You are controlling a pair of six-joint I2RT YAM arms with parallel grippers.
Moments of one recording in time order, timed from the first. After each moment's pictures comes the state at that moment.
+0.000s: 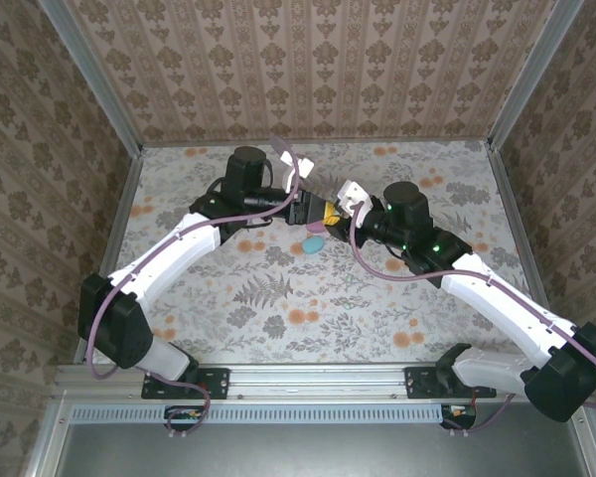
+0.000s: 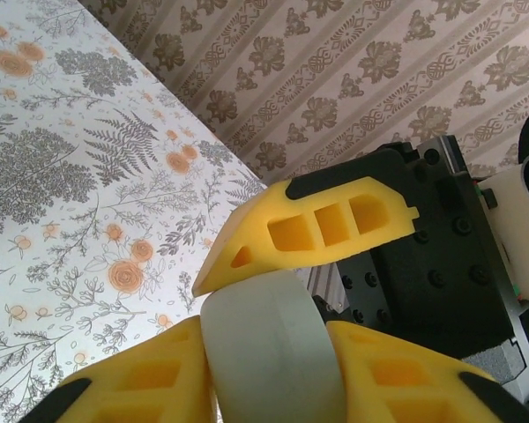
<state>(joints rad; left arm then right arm) -0.64 1.49 1.28 -0.21 0.89 -0.43 0.59 1.16 1.00 -0.18 -0.22 -0.34</state>
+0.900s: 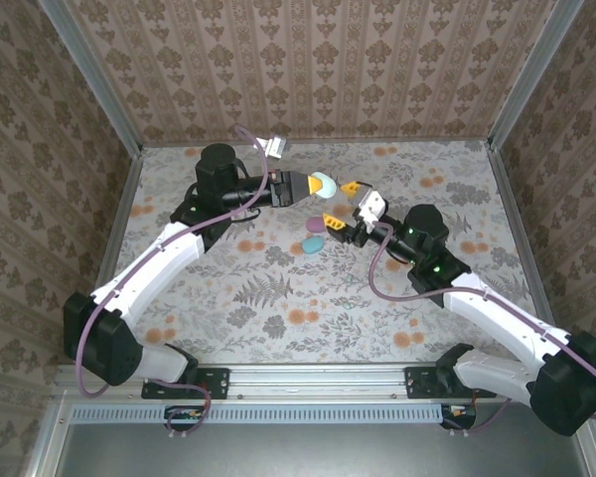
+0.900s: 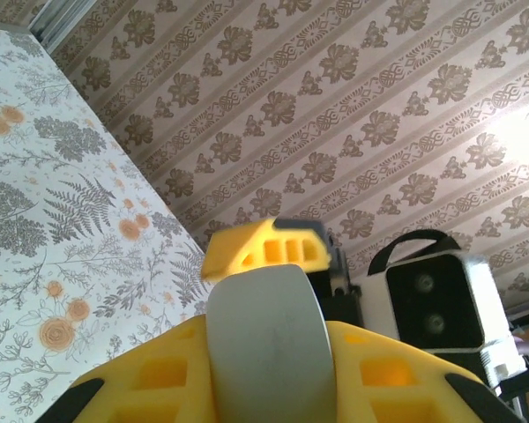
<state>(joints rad) -0.57 1.38 1.20 0.09 0.90 -0.84 0.53 1.09 0.75 0.41 -0.33 -0.29</state>
